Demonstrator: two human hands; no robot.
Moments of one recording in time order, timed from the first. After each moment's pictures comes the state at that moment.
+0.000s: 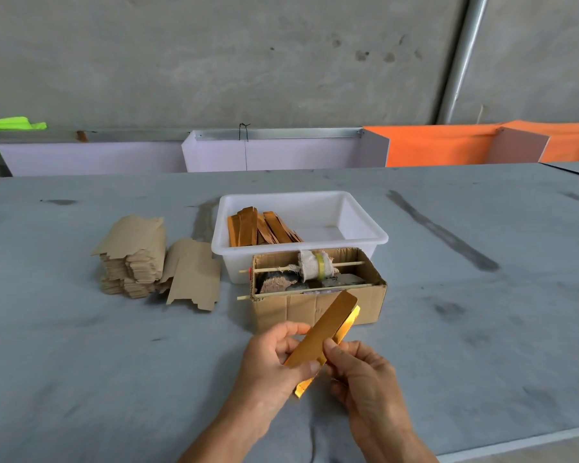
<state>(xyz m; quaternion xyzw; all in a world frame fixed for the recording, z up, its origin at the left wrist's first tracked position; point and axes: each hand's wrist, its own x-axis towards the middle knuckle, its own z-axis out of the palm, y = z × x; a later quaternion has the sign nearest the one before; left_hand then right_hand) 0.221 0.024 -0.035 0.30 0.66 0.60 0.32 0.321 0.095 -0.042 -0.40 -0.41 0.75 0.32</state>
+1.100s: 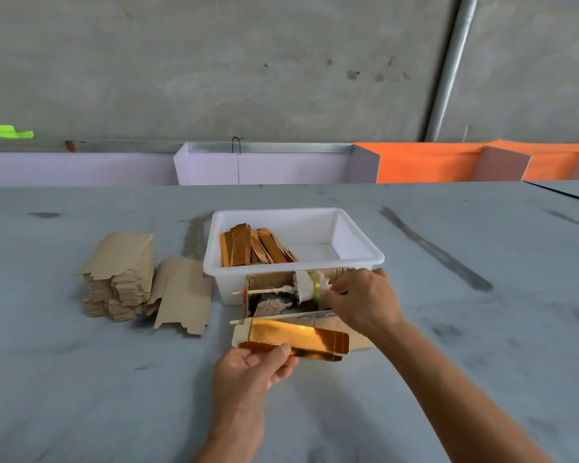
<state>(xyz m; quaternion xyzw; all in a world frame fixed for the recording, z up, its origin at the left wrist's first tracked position) 0.201 0.037 -0.048 0.11 0.52 0.79 0.30 0.274 0.191 0.020 -0.43 -0.87 0.15 0.20</state>
